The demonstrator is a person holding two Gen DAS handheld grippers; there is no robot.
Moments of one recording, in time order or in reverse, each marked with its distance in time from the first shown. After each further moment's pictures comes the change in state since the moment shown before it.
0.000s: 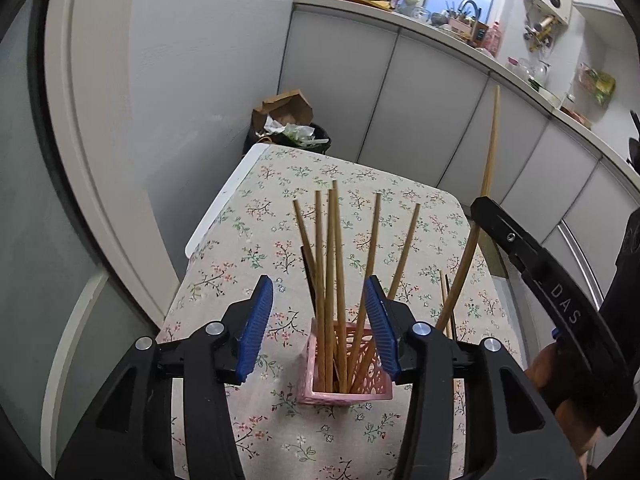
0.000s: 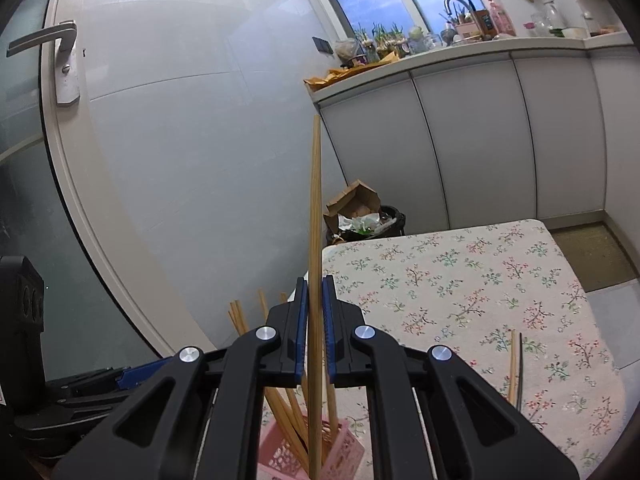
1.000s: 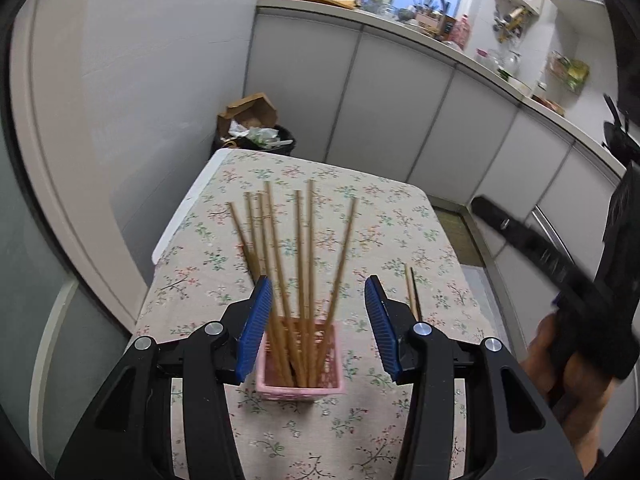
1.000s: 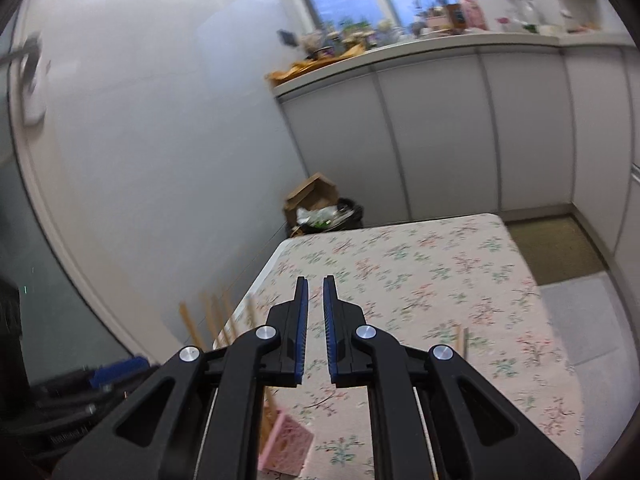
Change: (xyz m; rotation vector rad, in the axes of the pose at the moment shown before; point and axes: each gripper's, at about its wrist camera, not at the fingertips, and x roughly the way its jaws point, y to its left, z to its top) left arm -0.010 -0.045 -0.006 0.086 -0.002 -0.089; right arm -0.047 -0.066 0.034 0.085 0.038 -0.143
